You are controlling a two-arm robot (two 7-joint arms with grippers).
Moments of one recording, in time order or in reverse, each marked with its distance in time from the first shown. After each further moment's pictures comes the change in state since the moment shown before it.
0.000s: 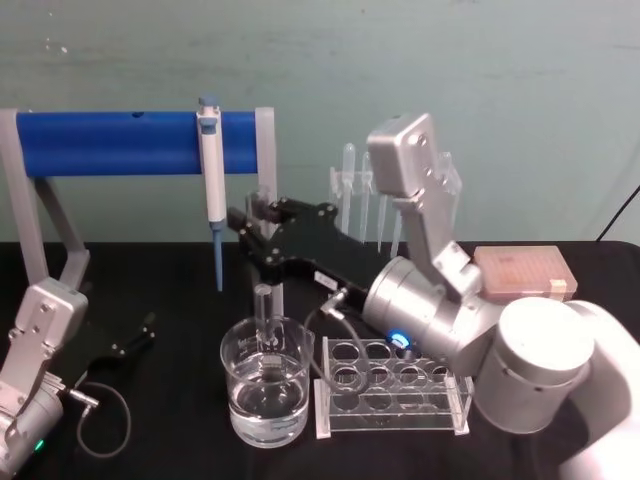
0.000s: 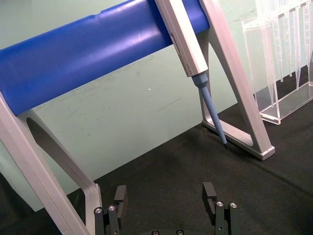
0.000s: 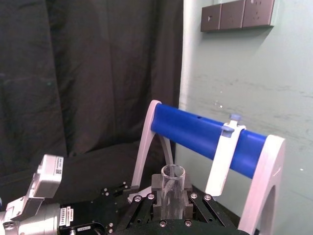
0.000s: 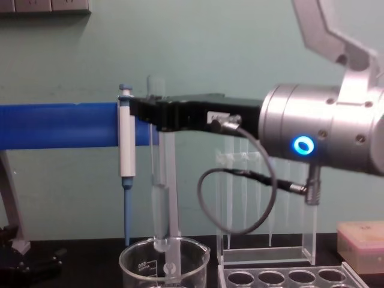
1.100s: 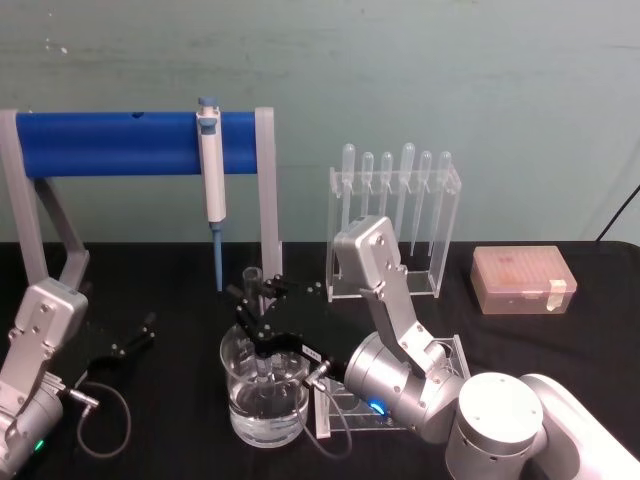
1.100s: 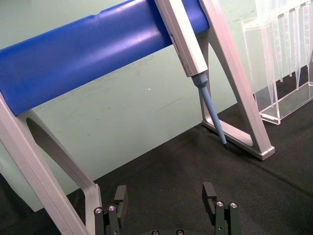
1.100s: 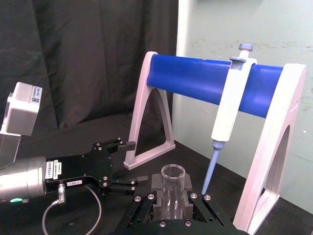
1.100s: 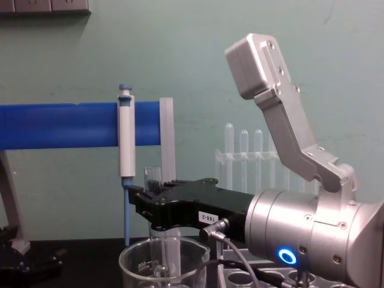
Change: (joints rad) left arm 0.000 0.000 0.000 0.000 0.000 0.000 0.000; right arm -0.079 -0.066 -0.010 0.173 -0.117 -0.133 0.007
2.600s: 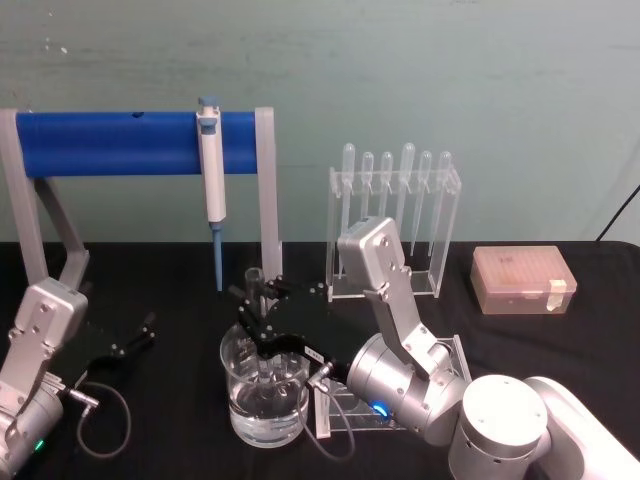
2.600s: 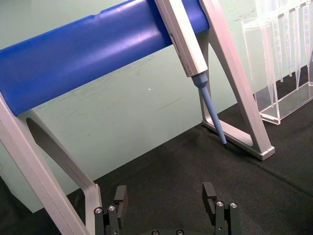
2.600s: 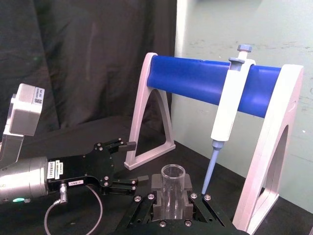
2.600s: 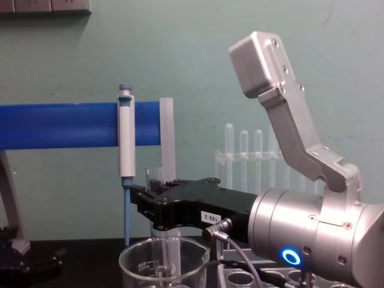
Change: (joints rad) left arm 0.000 0.000 0.000 0.000 0.000 0.000 0.000; right arm -0.016 -0.003 0.015 -0.016 -0.008 0.005 0.008
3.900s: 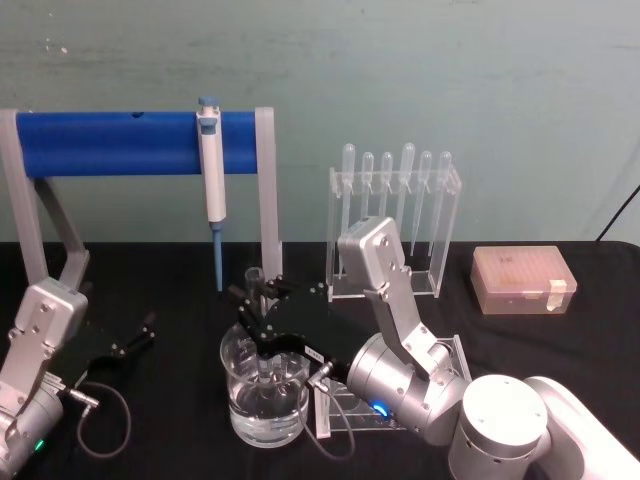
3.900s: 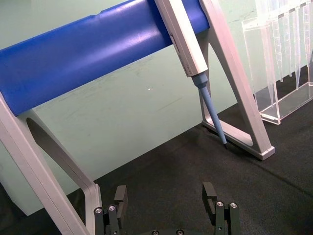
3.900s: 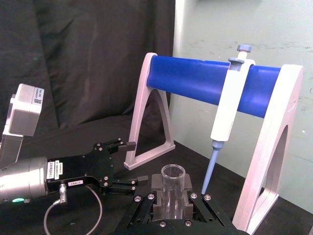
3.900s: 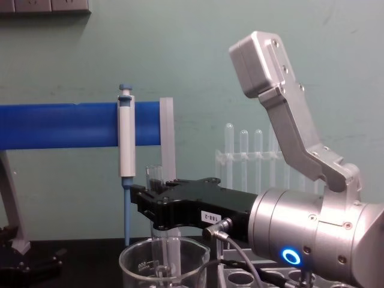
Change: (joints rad) left arm 0.000 0.000 0.000 0.000 0.000 0.000 0.000; right arm 0.000 0.000 0.000 0.000 0.000 0.000 -0.001
